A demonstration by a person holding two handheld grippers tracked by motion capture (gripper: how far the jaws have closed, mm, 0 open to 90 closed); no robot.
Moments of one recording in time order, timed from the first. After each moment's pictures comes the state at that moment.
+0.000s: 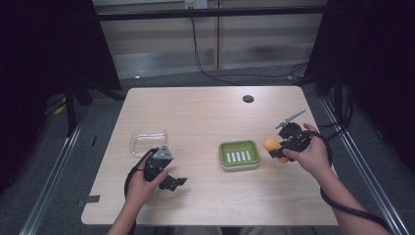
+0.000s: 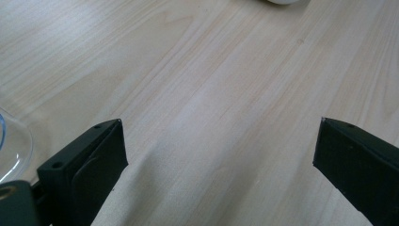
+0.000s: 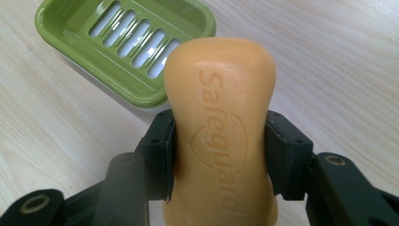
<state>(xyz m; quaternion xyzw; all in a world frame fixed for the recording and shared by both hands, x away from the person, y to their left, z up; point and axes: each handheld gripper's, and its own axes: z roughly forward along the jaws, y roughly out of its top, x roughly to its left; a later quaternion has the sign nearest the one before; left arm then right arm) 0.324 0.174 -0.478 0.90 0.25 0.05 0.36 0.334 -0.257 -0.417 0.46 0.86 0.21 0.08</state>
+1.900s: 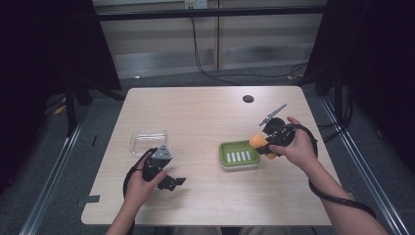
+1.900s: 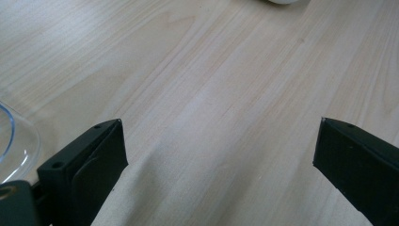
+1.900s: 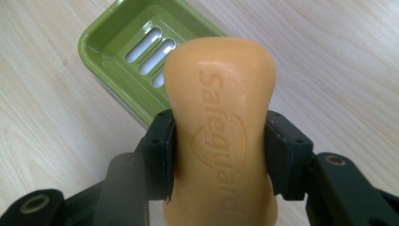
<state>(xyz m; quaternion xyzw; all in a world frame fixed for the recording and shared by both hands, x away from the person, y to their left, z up) 0.324 0.177 -0.477 0.90 0.25 0.06 0.36 0.352 -0.219 -0.408 0.39 0.89 0.21 0.07</state>
